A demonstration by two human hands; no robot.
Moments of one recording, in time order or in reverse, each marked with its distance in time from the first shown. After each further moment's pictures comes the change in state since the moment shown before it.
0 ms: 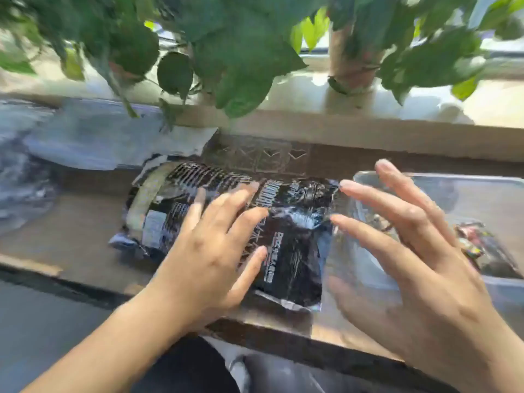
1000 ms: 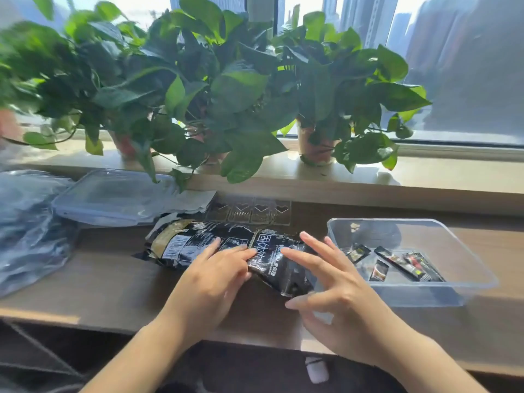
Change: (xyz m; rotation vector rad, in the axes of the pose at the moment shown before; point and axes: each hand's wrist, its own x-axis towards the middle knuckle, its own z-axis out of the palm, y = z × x) left_hand -0.020 -0.040 0.007 -0.234 0.351 0.260; right_hand -0.005 -0.031 0.029 0.095 -0.170 -0.057
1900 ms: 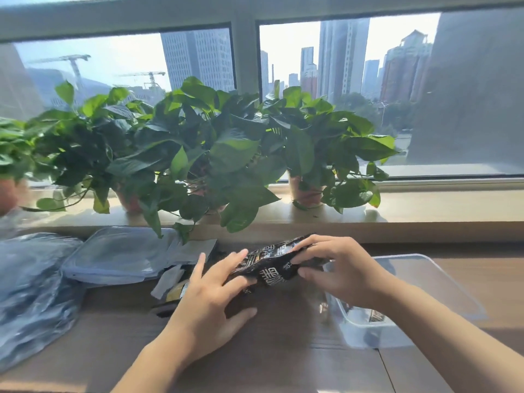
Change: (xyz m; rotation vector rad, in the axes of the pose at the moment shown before) left_hand 0.044 -0.019 -0.030 0.107 -0.172 -0.073; right_hand 0.073 0.038 -0.059 0.303 0.167 0.186
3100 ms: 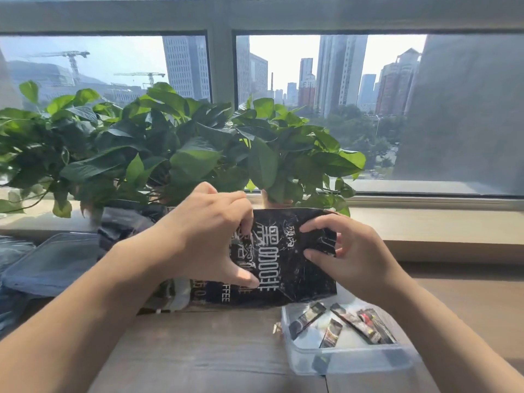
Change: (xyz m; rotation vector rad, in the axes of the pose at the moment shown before) left_hand 0.158 0.082 -0.086 0.355 -0.147 0.186; right_hand -0.010 0.019 -0.095 -0.041 0.186 0.013
